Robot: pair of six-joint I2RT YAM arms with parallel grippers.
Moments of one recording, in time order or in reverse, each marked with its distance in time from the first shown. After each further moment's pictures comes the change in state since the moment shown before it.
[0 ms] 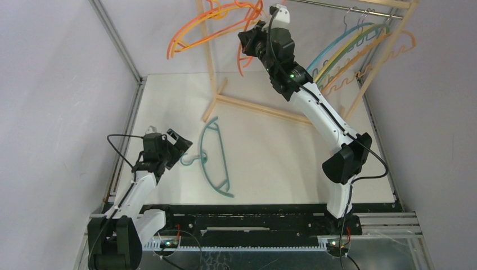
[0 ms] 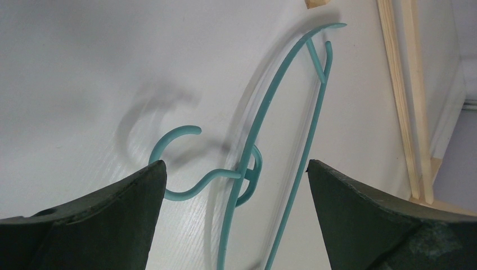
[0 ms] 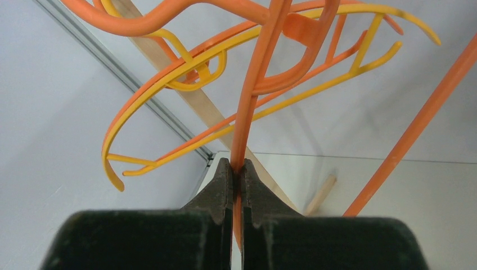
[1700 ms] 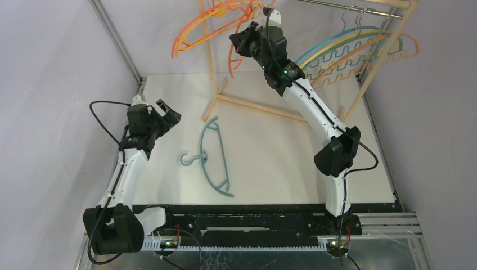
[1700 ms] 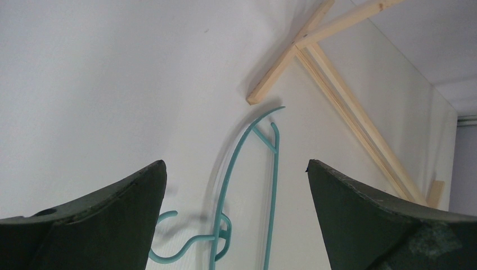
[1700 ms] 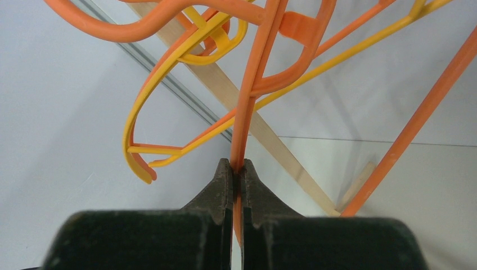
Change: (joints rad) left arm 0.063 0.143 0.399 -0.092 -0.018 0.225; right arm -0.021 0.122 0.110 -0.025 -0.113 0.118
